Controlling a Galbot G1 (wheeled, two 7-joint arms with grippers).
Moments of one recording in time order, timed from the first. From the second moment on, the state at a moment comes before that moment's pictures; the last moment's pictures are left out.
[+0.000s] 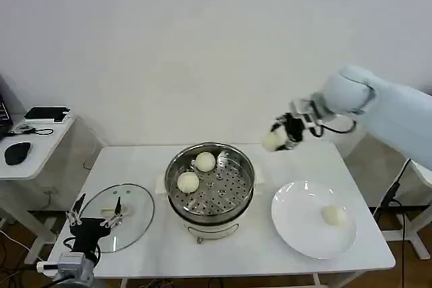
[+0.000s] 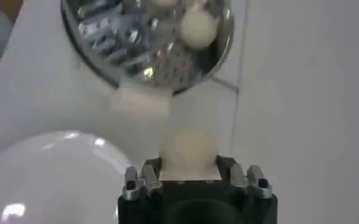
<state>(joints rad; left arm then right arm) 1.66 -1.30 -0.73 -2.20 -0.03 0.22 -0.09 0.56 0.82 -1.09 1.50 0.26 -0.26 -1.03</state>
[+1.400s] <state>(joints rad) 1.69 -1.31 -0.82 -2.22 -0.07 0.22 -0.08 0.47 1.13 -1.27 1.51 0.17 -0.03 -1.09</state>
